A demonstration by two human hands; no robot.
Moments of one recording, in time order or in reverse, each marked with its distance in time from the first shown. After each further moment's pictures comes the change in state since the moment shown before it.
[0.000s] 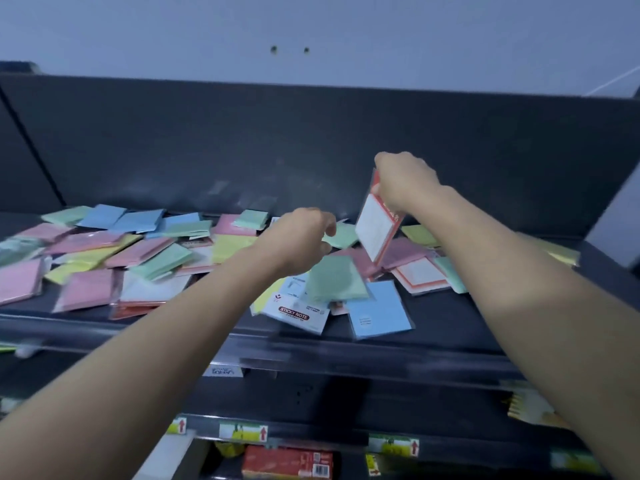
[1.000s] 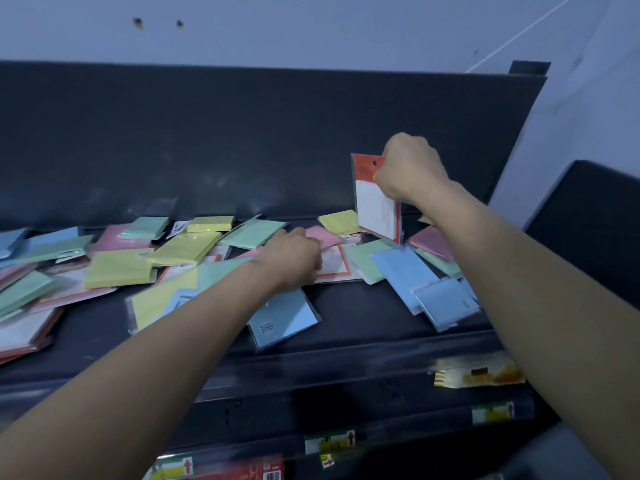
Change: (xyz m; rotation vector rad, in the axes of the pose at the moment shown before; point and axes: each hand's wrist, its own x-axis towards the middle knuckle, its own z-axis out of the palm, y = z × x) left_hand 0.072 0.087 0.081 0.192 -0.235 0.224; right_hand -0.033 0.118 -0.013 0.180 0.134 0.342
